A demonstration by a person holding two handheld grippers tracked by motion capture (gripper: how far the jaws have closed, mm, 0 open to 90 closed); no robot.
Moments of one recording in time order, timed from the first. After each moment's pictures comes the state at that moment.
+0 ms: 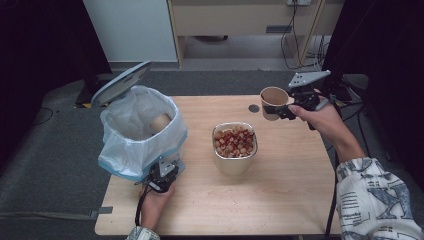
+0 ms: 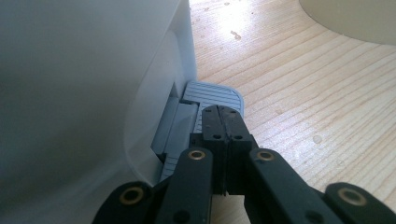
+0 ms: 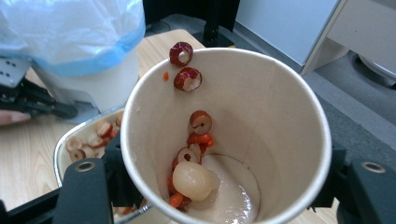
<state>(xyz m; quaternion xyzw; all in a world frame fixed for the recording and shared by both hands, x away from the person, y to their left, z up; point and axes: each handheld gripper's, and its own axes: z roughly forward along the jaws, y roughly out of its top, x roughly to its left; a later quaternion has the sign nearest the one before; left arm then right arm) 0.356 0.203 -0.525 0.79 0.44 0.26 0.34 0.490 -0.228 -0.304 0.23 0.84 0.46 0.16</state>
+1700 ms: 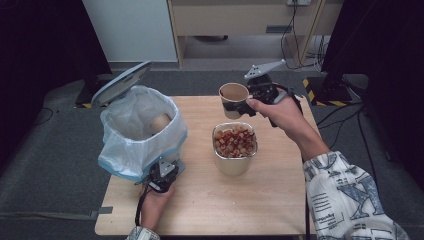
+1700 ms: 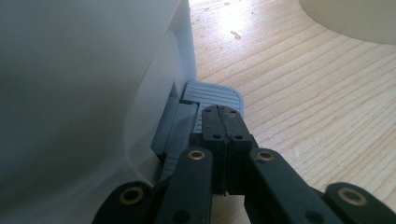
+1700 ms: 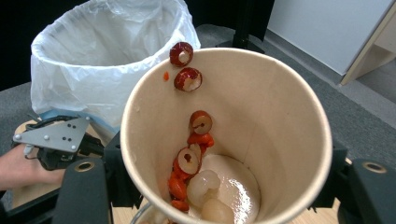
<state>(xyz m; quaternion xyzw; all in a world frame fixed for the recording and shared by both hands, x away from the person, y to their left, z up) 0.355 0.202 -0.525 0.79 0.44 0.26 0.34 0.480 -0.117 -0.272 0.22 0.84 0.48 0.11</state>
